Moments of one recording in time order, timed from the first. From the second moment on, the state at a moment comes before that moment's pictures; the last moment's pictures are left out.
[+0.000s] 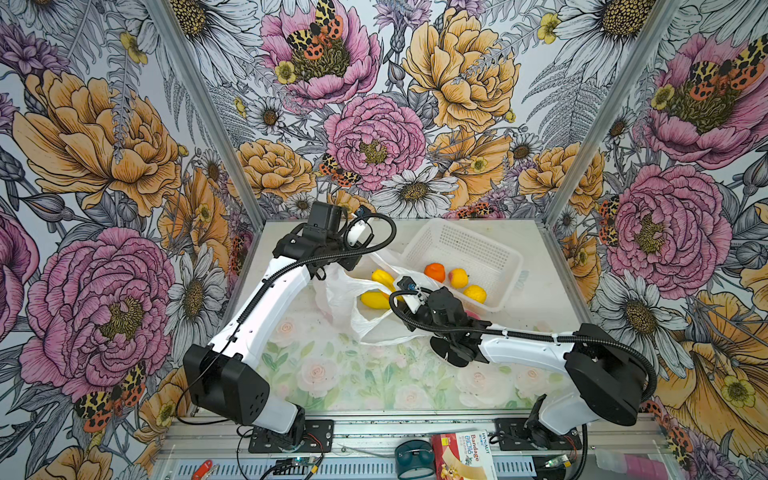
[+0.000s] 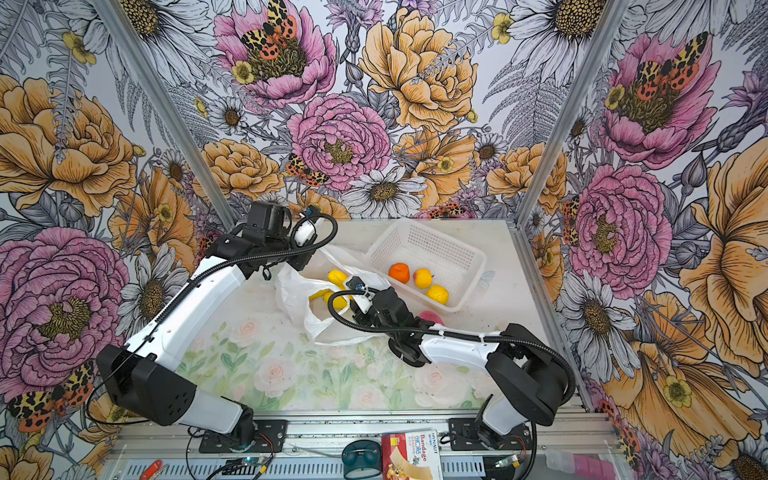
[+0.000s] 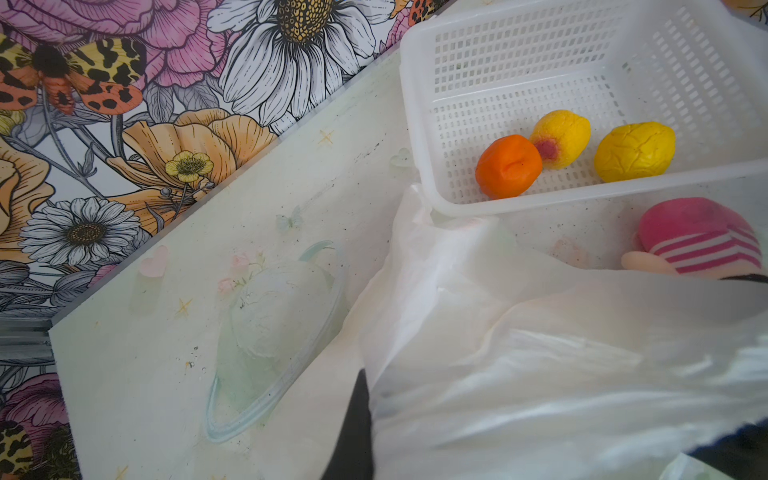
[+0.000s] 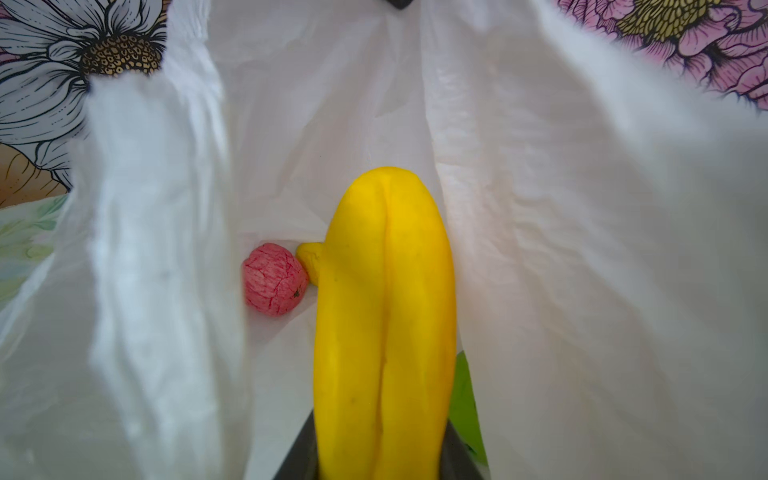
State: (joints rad) left arm -0.34 1.49 1.52 -0.79 0.12 0.34; right arm 0.88 1.52 0.76 0.45 0.08 -0.09
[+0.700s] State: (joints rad) left arm -0.34 1.49 1.52 -0.79 0.12 0.34; right arm 0.97 1.71 0.88 0.49 -0.01 -0.04
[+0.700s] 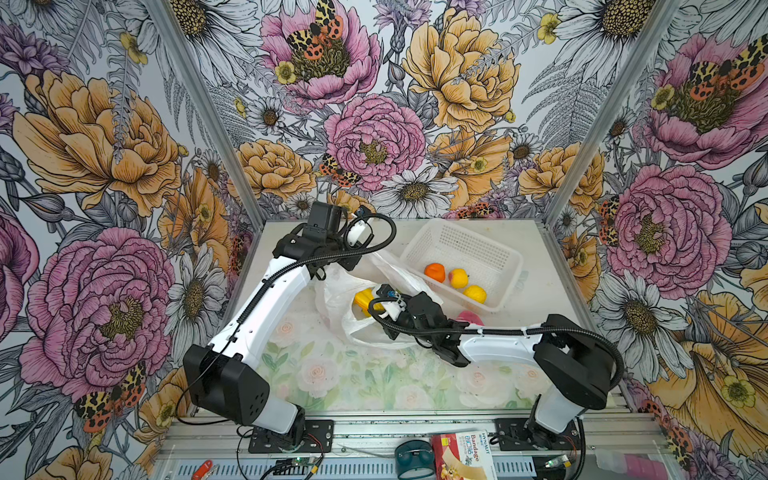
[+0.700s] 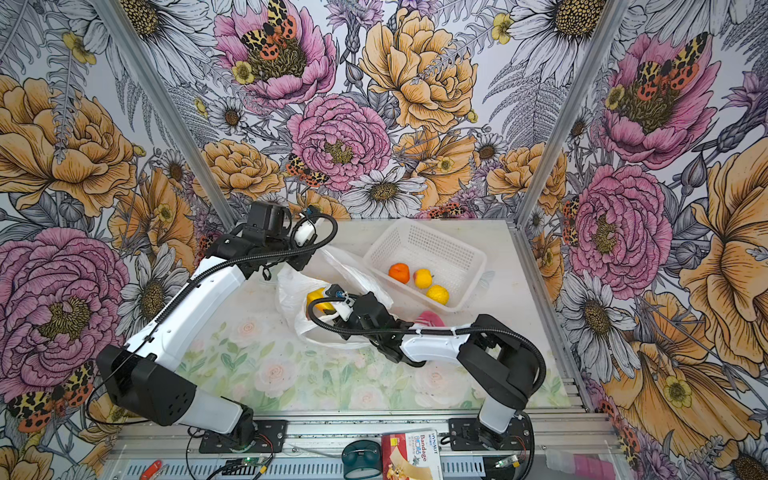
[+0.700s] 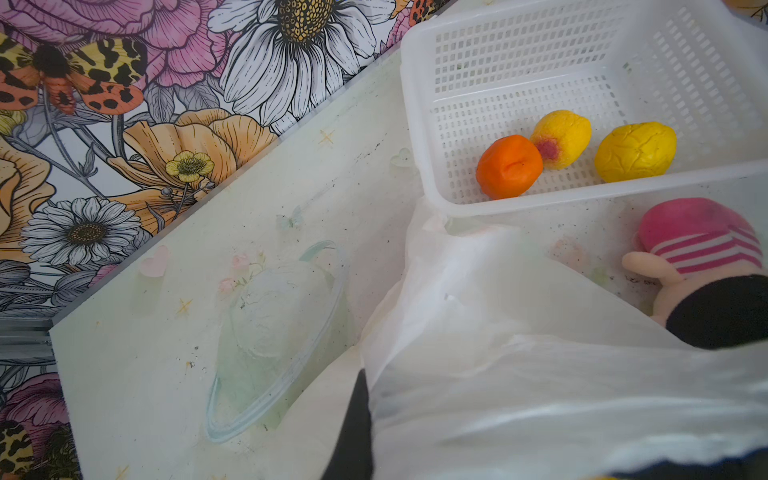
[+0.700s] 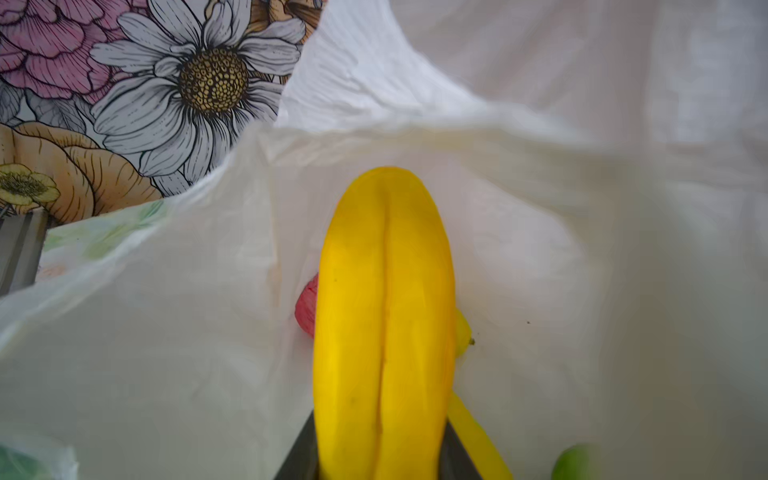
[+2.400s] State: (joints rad) left arm -0.34 1.49 1.52 -0.79 0.12 0.34; right arm 0.64 0.77 0.40 0.49 0.32 0.30
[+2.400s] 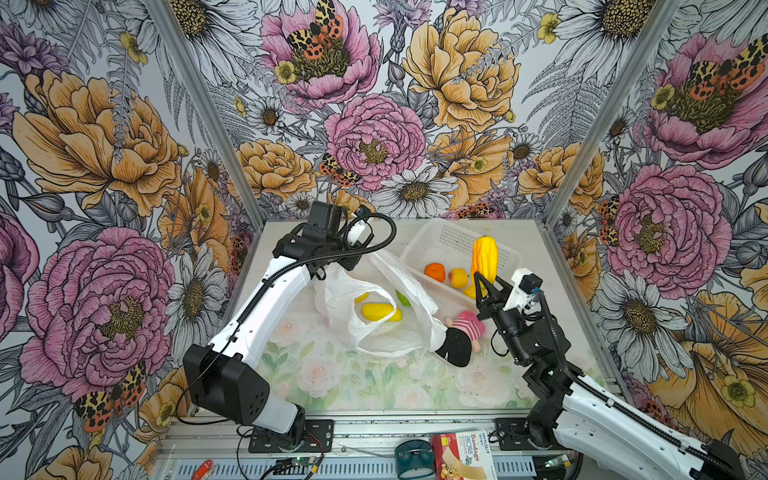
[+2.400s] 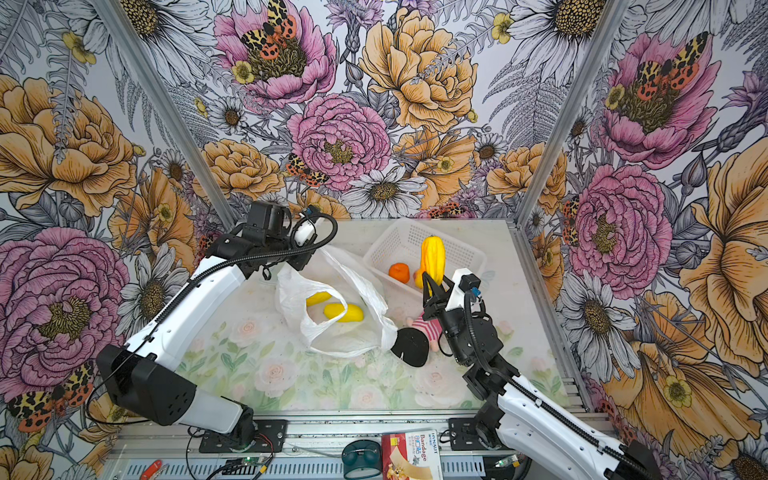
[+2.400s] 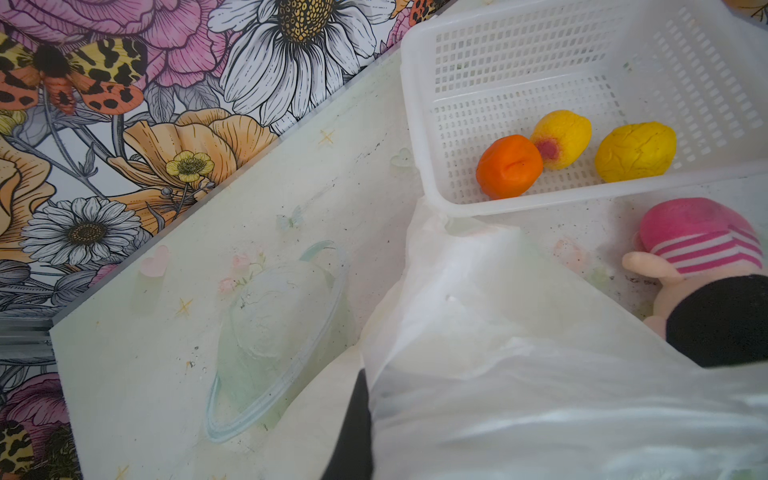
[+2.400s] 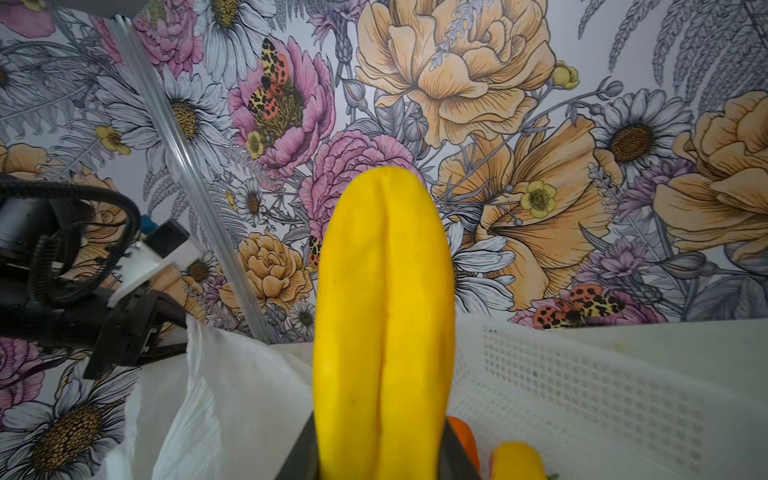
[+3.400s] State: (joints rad) left arm -0.34 1.49 1.52 -0.79 0.12 0.34; right arm 0.17 1.47 0.66 0.30 -0.05 0.64
